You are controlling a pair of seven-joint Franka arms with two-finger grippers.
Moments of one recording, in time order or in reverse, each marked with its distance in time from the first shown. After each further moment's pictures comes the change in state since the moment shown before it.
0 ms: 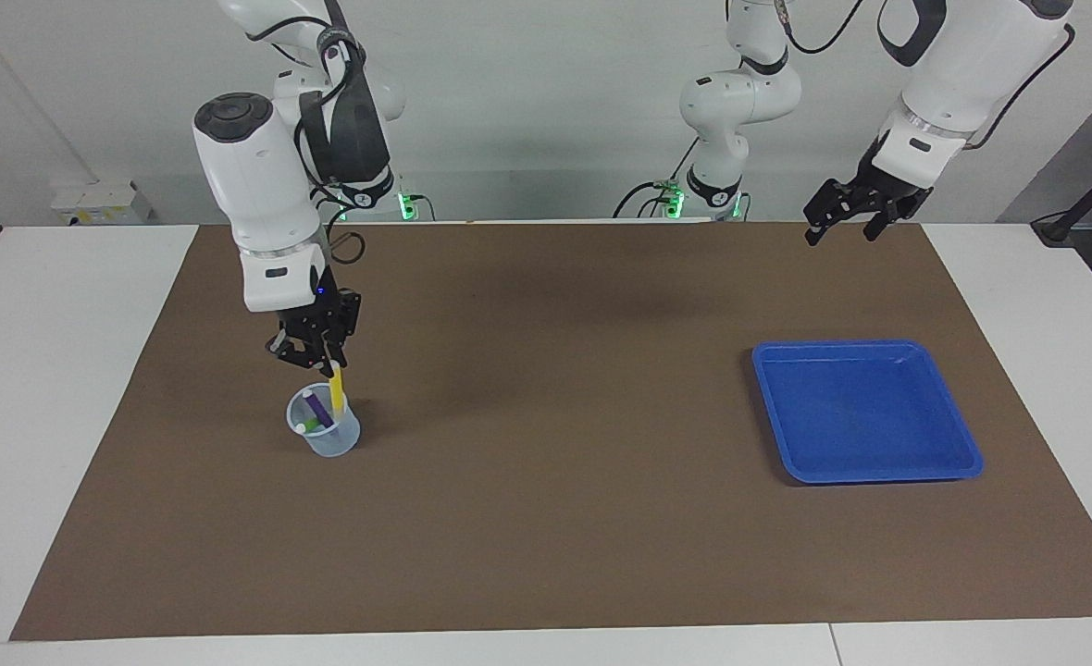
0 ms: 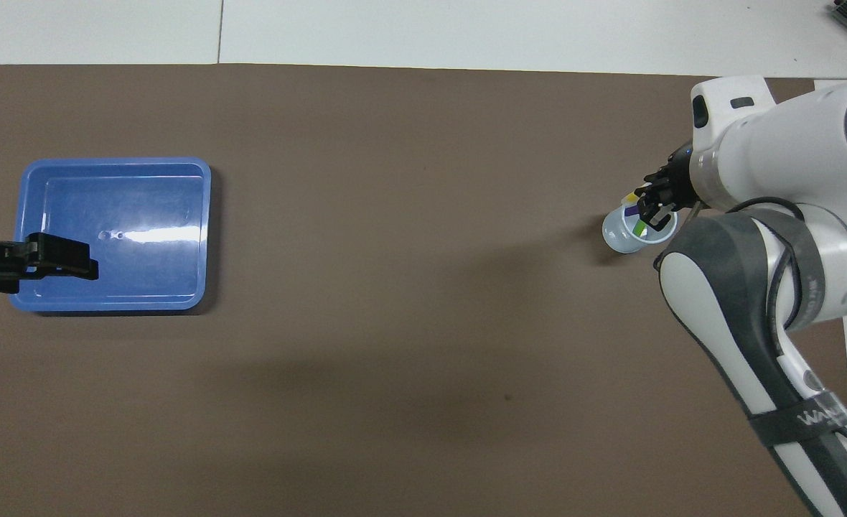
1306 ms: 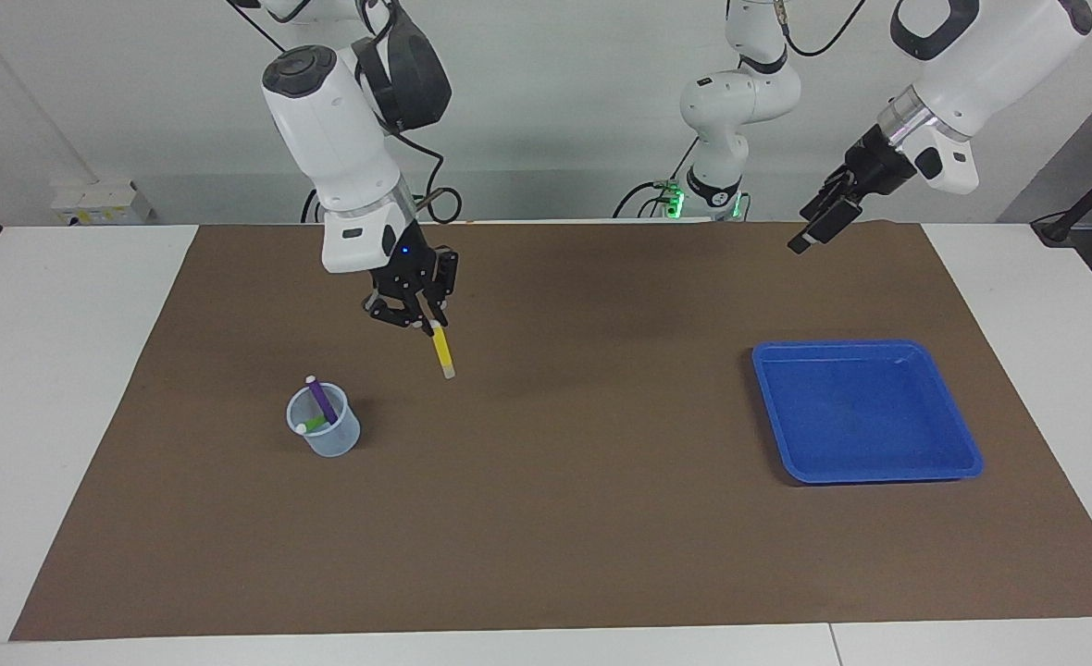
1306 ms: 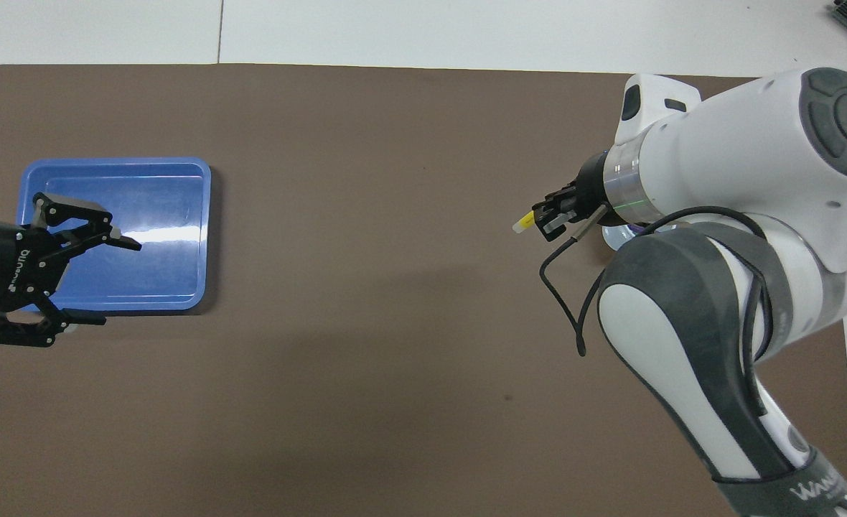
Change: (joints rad) left arm 0.038 -0.035 0.018 -0.073 -0.388 0.018 -0.866; right arm 0.004 0.004 0.167 0.081 0.248 -0.086 0.441
